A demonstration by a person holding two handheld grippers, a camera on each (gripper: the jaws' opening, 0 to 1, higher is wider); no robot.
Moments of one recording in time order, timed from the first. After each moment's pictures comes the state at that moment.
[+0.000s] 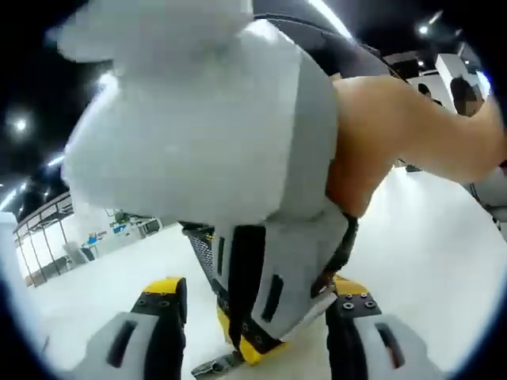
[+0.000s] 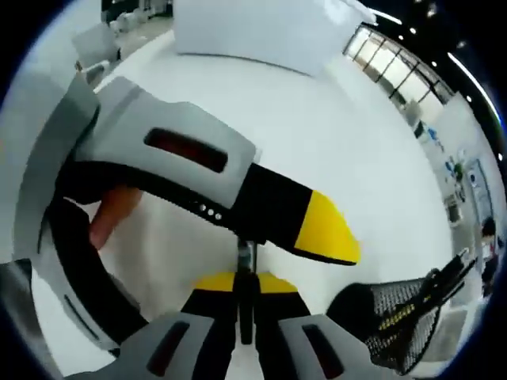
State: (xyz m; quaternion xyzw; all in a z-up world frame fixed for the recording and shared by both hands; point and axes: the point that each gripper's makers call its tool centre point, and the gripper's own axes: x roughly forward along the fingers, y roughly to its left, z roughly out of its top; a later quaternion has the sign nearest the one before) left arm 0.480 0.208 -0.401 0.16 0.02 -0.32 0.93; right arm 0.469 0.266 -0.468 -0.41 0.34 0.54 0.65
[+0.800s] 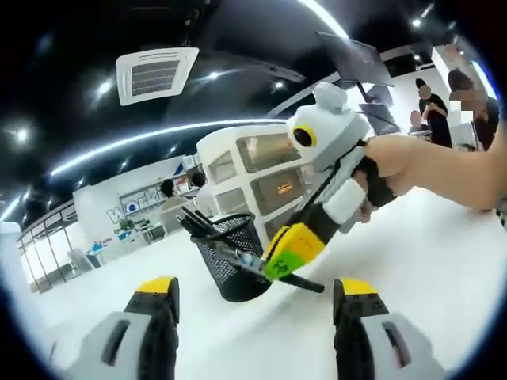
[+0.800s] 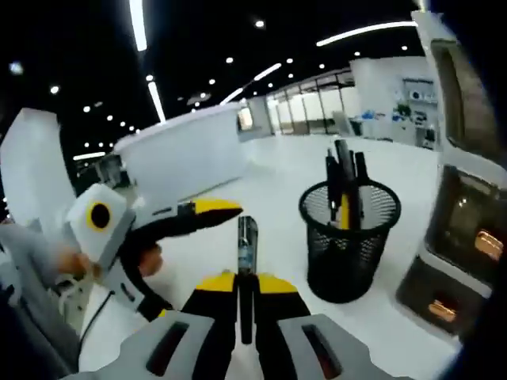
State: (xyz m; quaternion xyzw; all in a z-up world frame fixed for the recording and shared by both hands) left arm 0.479 0.210 -0.396 0.17 0.01 -0.32 0.93; right arm 0.483 0.212 -0.393 0.02 0.21 0.55 0.81
